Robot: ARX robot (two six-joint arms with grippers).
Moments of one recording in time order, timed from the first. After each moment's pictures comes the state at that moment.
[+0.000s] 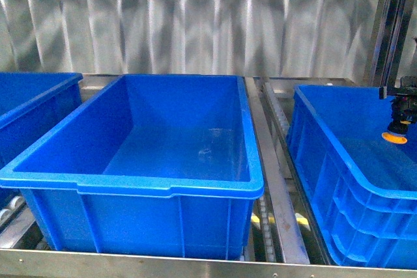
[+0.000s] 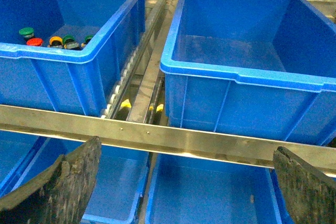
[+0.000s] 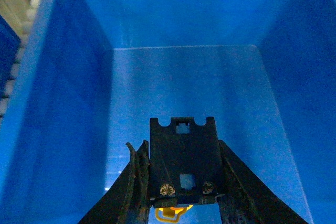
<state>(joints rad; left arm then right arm) 0.00 0.02 0.02 0.00 0.00 -0.01 -0.10 1.94 1.53 0.10 0.02 0.00</state>
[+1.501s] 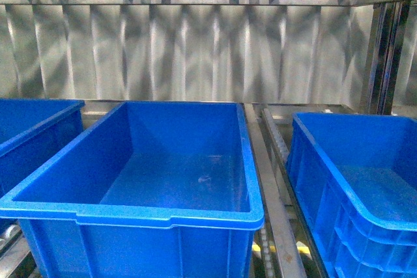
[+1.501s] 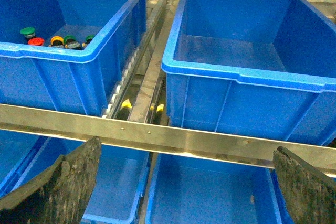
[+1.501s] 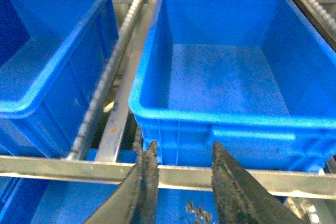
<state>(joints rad) 0.00 0.02 0.02 0.00 0.00 -0.01 0.00 0.60 0.24 0.30 -0.01 0.01</state>
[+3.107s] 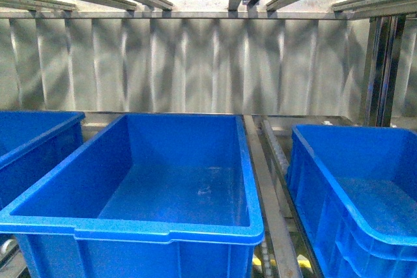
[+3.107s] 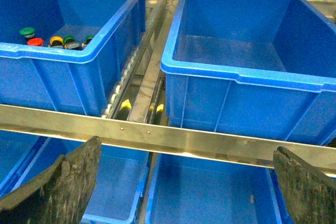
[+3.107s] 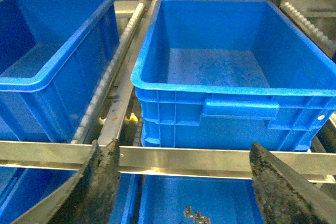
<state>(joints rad) 0.00 0.02 0.02 0.00 0.00 -0.01 0.00 0.01 0.03 0.00 0.00 0.00</state>
